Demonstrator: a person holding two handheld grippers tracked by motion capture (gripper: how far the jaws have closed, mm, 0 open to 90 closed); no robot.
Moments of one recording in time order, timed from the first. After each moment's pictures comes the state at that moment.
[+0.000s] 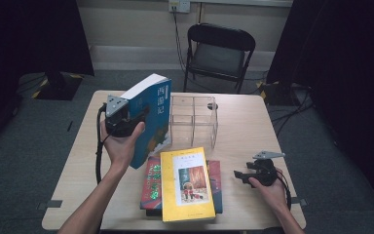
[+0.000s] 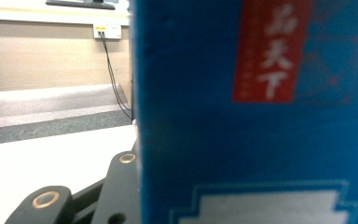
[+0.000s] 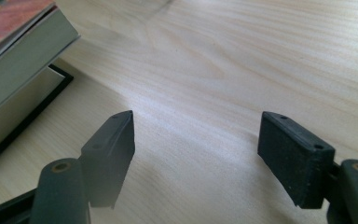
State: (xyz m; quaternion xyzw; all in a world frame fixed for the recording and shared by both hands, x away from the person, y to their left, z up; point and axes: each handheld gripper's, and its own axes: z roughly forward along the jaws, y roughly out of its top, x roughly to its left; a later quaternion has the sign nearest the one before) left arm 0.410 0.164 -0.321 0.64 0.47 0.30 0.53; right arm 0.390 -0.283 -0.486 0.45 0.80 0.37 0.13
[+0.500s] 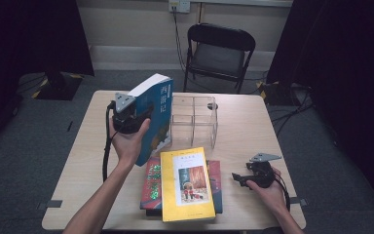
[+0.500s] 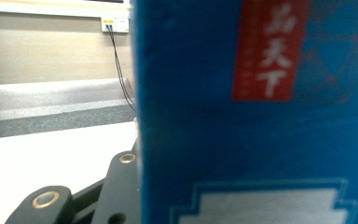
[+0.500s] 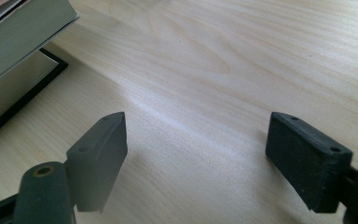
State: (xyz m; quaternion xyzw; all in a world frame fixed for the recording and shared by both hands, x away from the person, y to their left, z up) left arm 0.427 0.150 -0.327 0.63 0.48 0.31 0.52; right arm 0.387 -0.277 -0.493 0.43 0.82 0.36 0.15
